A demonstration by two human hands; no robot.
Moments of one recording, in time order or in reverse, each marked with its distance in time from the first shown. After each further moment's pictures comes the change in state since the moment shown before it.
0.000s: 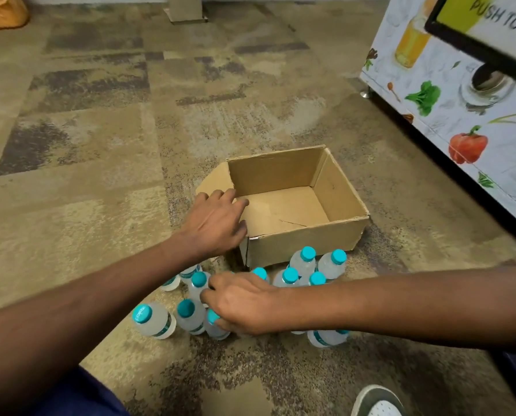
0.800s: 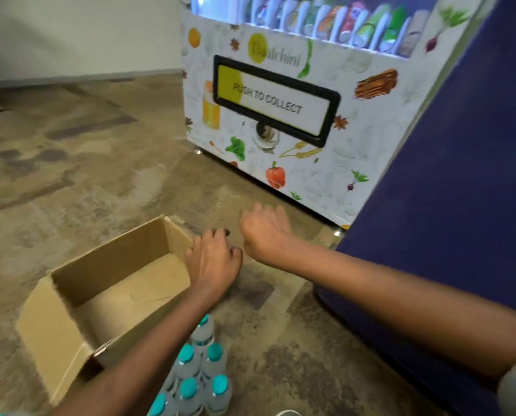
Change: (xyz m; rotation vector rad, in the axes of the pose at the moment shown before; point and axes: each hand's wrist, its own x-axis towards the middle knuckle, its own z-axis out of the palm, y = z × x) left_hand 0.113 0.242 -0.077 -0.544 0.128 -0.002; right_hand -0.238 0.128 -0.134 -0.295 0.240 1.208
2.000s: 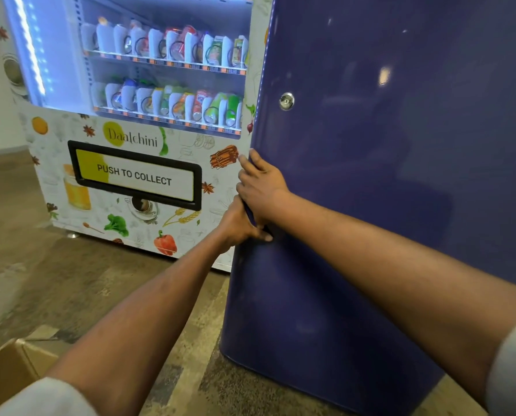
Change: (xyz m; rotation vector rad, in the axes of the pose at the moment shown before) left_hand 0.097 0.309 -0.028 -0.854 -0.514 0.572; right_hand -0.051 0.232 -0.159 -0.940 -0.240 0.325
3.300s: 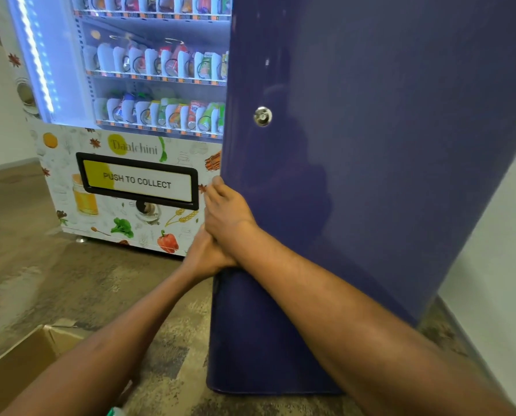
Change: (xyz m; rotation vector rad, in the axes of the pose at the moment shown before) left_hand -0.141 0.030 -0.015 0.312 0.108 0.220; right_hand -0.107 -0.032 -0.095 -0.112 0.099 -0.045
